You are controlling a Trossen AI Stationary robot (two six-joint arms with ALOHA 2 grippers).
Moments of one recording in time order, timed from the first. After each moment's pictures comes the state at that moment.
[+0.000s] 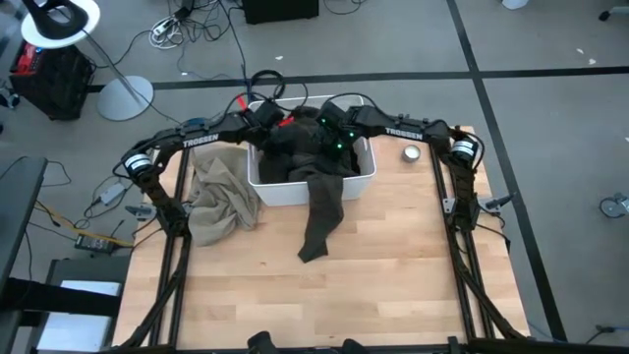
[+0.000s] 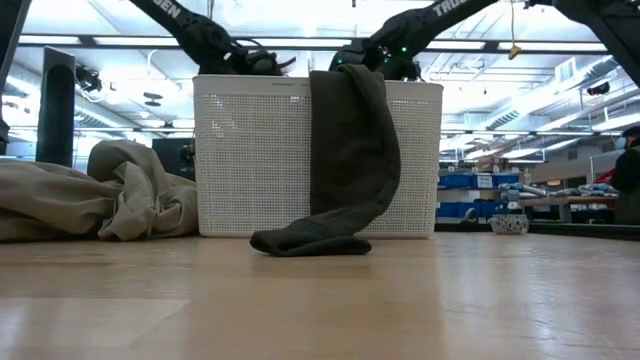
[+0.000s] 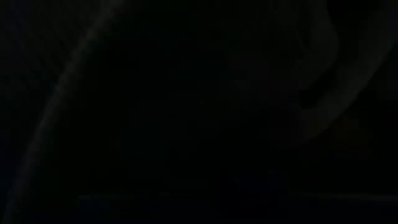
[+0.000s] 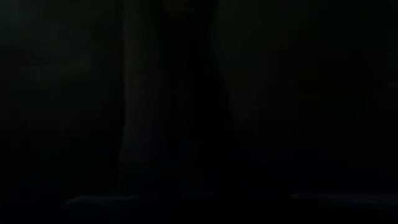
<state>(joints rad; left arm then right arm) 0.65 1.67 1.23 -0.57 0.30 0.16 -0.47 1.98 1.69 -0.83 -0.33 0.09</state>
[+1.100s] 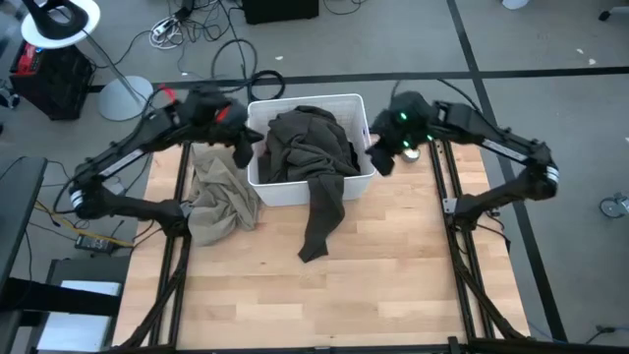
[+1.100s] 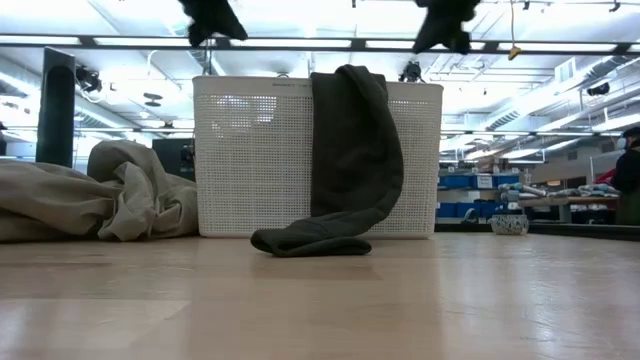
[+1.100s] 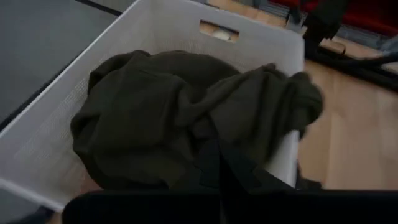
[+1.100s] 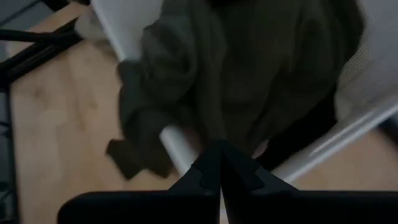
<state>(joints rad) 0.54 1.16 1.40 -0.85 0.16 -0.03 -0.39 1.30 1.49 -0.99 -0.12 0.20</state>
